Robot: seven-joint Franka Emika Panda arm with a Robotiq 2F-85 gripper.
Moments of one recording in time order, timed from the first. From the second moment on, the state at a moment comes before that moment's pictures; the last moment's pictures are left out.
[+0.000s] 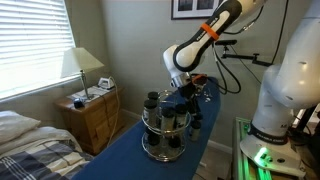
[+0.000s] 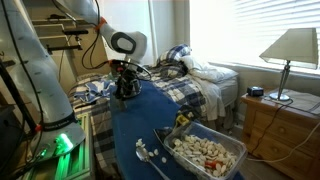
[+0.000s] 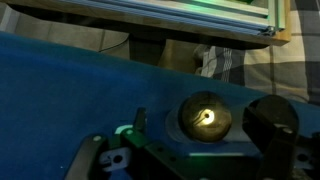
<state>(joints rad) 0.04 -0.16 0.00 -2.63 0.09 1.96 -0.14</state>
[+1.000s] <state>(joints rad) 0.04 -0.15 -0.01 -2.63 0.11 1.95 -0.14</state>
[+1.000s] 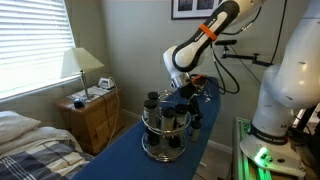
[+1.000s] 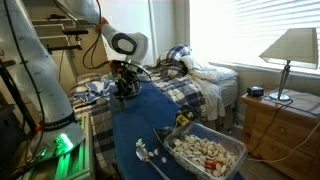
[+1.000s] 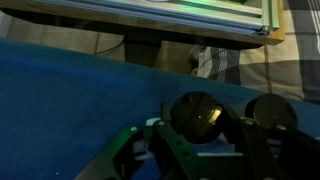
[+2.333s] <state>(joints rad) 0.04 -0.16 0.03 -2.24 0.06 1.51 -0.10</state>
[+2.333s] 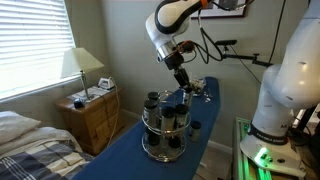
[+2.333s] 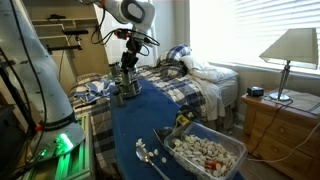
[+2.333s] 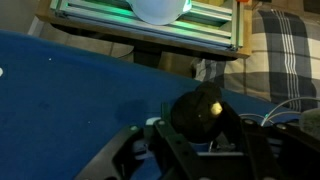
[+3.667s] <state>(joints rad) 0.10 -0.16 0.11 -2.06 0.05 1.43 -0.11</state>
